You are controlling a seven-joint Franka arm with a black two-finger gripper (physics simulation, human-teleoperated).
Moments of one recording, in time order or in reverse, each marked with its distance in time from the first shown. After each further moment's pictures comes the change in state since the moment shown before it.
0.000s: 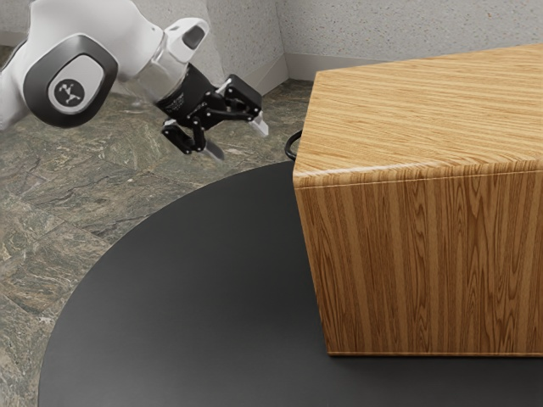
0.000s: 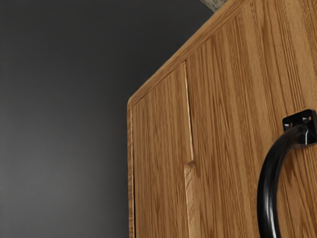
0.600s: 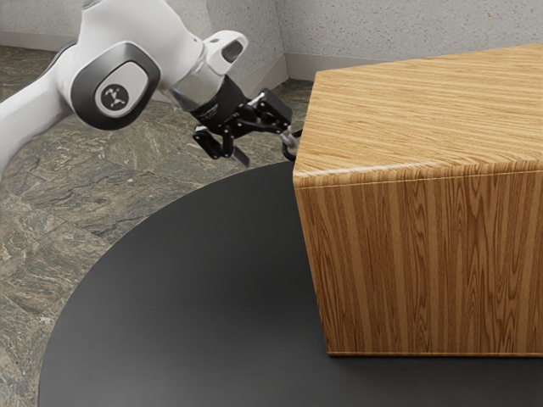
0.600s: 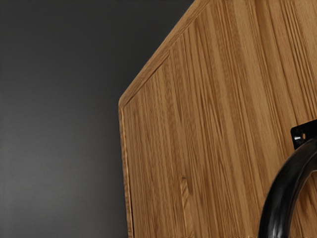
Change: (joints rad) arm -0.139 0.007 0.111 0.060 0.022 -0.017 0.066
